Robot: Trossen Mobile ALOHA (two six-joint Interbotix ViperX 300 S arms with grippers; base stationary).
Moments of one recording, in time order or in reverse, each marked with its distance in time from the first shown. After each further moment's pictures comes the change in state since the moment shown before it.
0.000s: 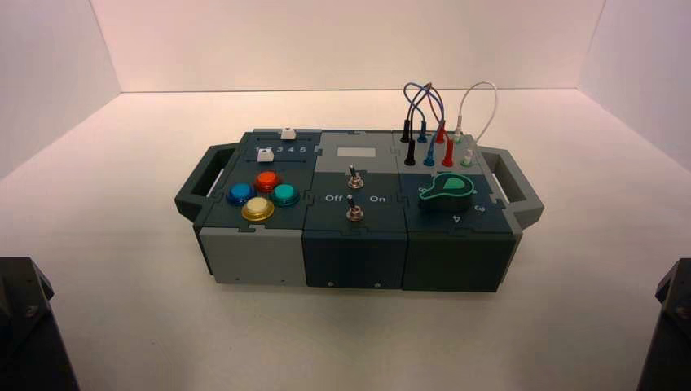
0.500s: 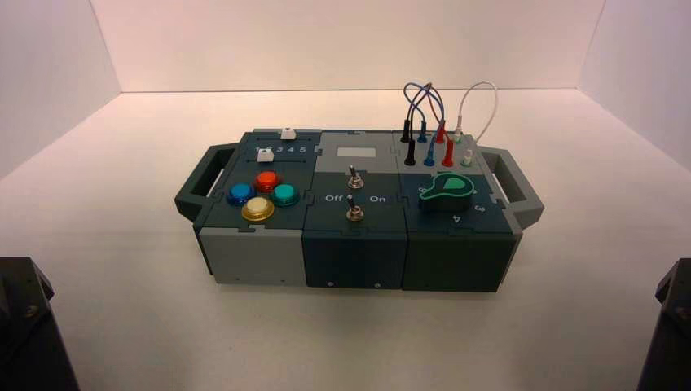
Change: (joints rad) left arm 0.002 0.000 -0.002 -0.002 0.017 0.000; right arm 0.000 0.000 0.000 0.002 0.009 0.002
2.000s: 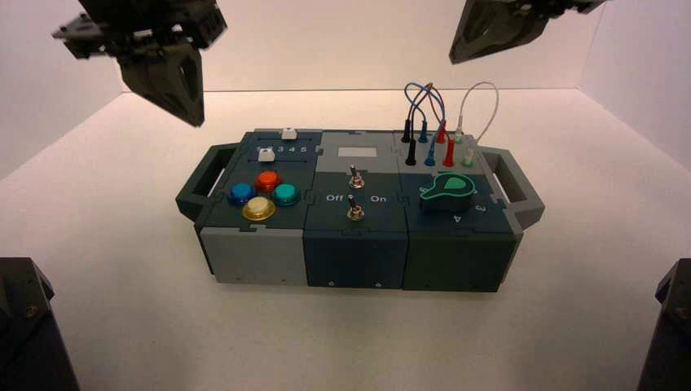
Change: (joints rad) left arm -0.459 0.643 -0.255 -0.120 0.920 -0.097; right arm 0.552 0.459 -0.181 0.140 0.597 -0.002
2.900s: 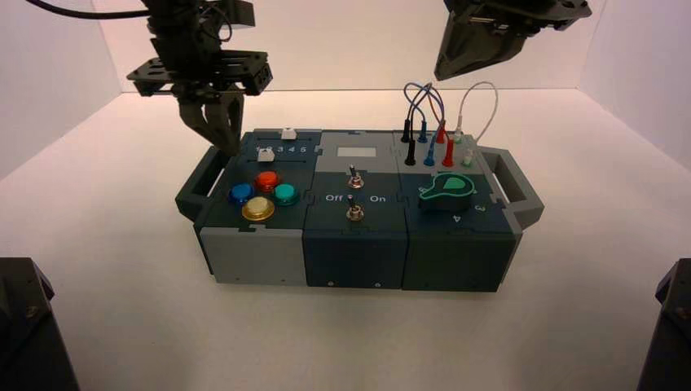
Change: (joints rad) left arm -0.012 0.324 -0.118 -0.005 -0.114 0.003; right arm 0.028 0.083 -0.018 0.008 -0.028 0.000
